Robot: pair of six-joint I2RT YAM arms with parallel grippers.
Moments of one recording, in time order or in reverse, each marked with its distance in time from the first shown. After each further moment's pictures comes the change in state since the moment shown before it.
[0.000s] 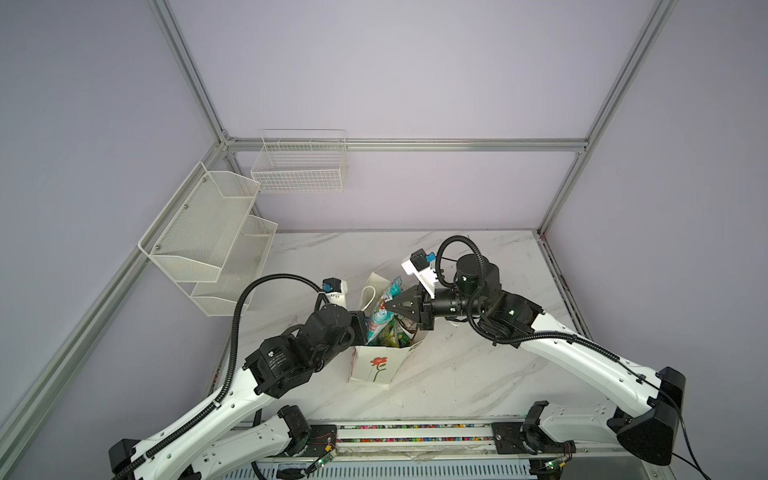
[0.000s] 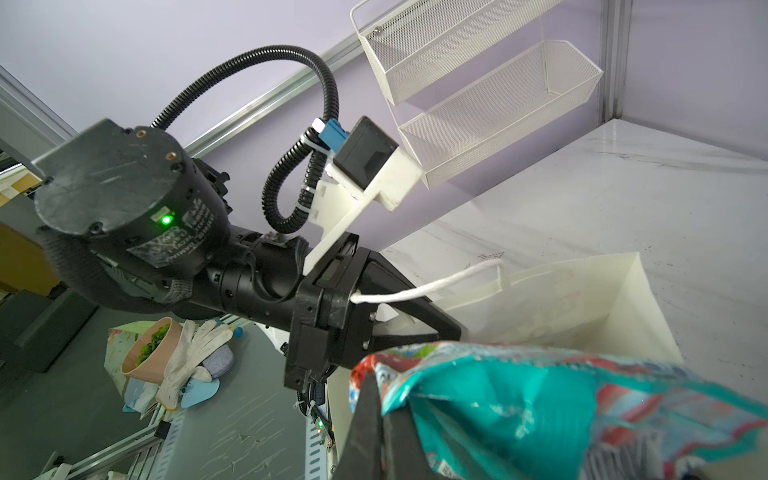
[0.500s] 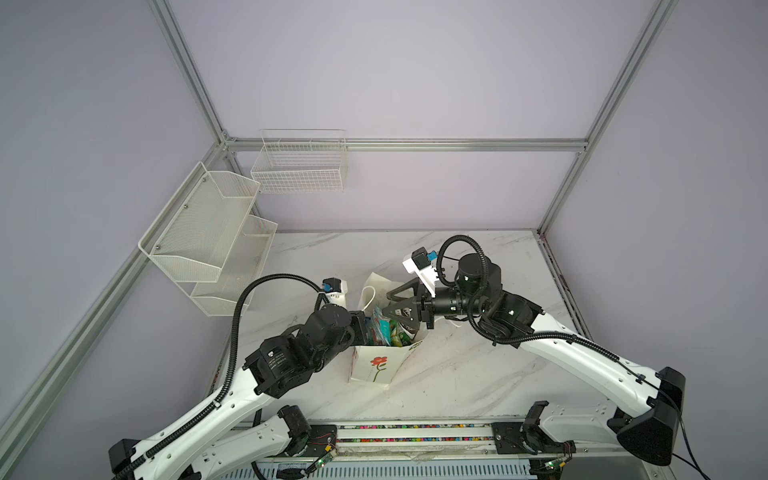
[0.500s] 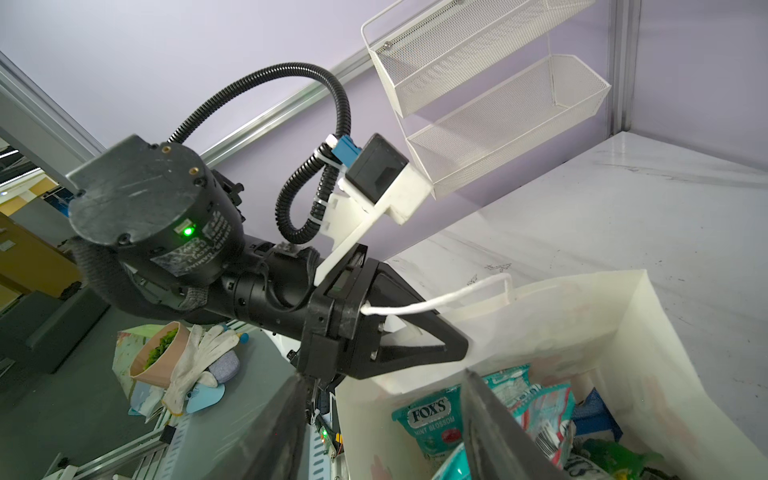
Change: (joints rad) left arm 0.000 0.000 0.000 0.000 0.000 0.000; right arm -0.003 -0.003 -0.006 0.045 -0.016 0.016
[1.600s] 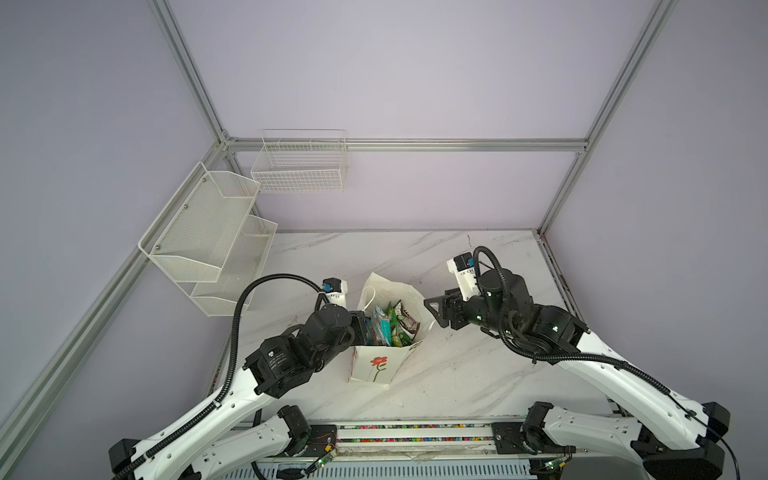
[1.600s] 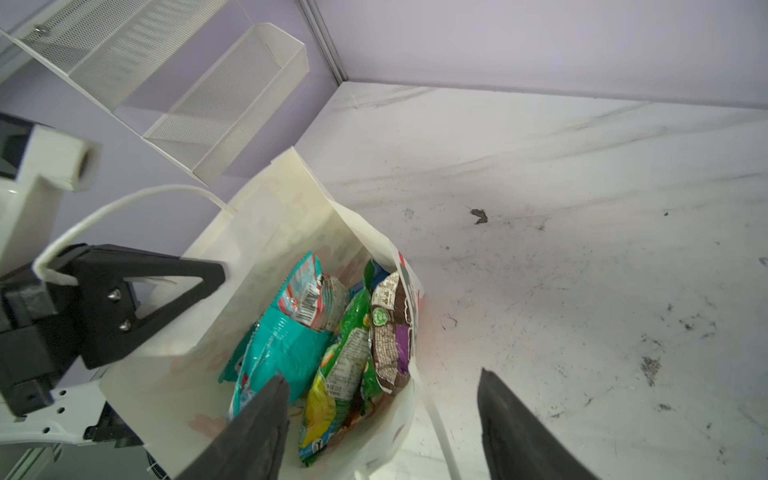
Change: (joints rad) left arm 0.000 0.002 0.000 0.000 -0.001 0.000; right arm -0.001 -0.204 -0.026 -0.506 0.673 0.117
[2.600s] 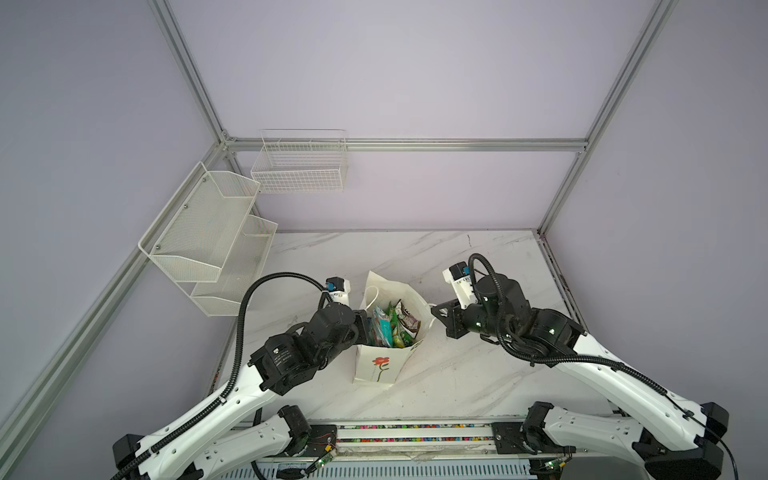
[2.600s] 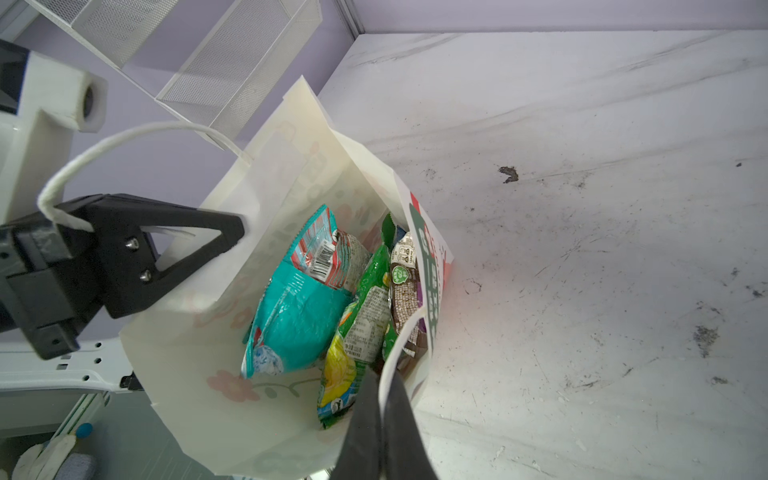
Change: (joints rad) left arm 0.000 0.039 0.000 0.017 0.001 0.004; right arm 0.000 0.002 -0.010 -0.014 -0.098 0.009
